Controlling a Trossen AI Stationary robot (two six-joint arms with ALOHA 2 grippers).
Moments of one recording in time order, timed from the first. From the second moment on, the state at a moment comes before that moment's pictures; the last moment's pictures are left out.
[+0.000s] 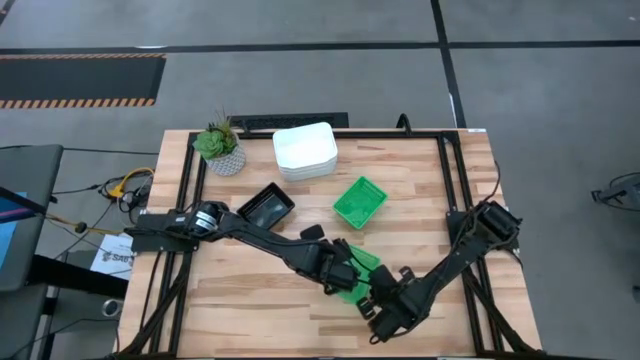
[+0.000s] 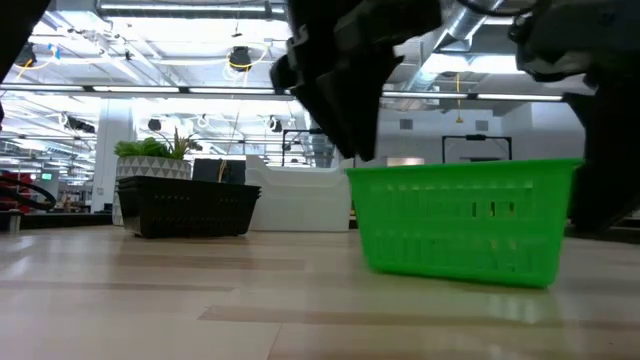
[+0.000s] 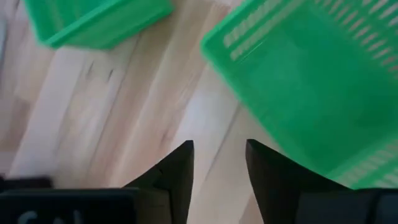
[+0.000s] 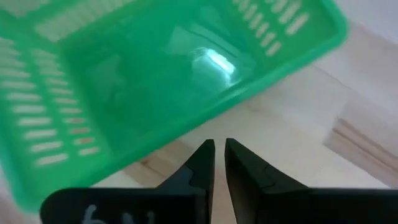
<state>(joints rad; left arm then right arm) -0.34 2.25 2.00 -1.13 -0.42 -0.69 0.73 1.95 1.30 -0.91 0.45 1.71</state>
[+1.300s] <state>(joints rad) -0.29 2.24 1.78 -0.82 -0.22 -0.81 1.02 1.95 1.36 -1.02 0.54 2.14</state>
